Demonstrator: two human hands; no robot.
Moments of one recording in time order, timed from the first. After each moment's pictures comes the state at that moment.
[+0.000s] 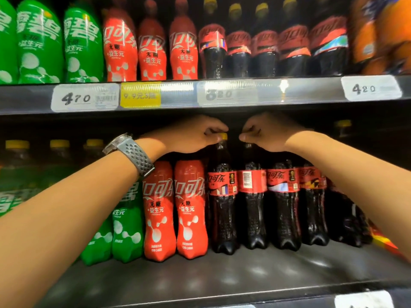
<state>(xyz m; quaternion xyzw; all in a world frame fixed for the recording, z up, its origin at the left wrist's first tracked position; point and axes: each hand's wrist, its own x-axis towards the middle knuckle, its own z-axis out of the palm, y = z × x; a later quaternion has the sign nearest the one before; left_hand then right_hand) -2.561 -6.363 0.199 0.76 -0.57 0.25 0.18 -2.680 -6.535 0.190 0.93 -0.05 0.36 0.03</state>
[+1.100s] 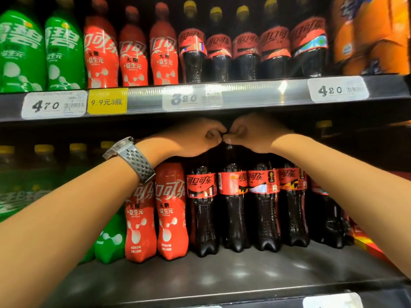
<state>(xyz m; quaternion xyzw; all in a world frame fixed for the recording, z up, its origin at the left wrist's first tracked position) -2.590 -6.399 0.196 0.77 -0.55 0.27 0.17 -2.683 -6.561 0.191 0.93 0.01 0.38 0.00</state>
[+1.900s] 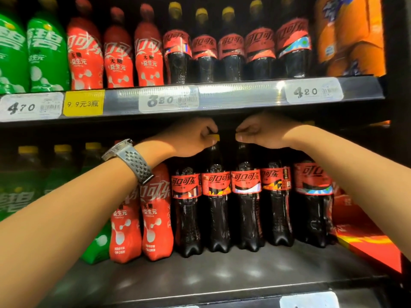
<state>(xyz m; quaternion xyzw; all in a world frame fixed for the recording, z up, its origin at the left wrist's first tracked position) -2.597 -6.424 0.195 0.79 -0.51 0.29 0.17 -2.719 -6.601 0.195 0.95 -0.01 0.32 -0.02</state>
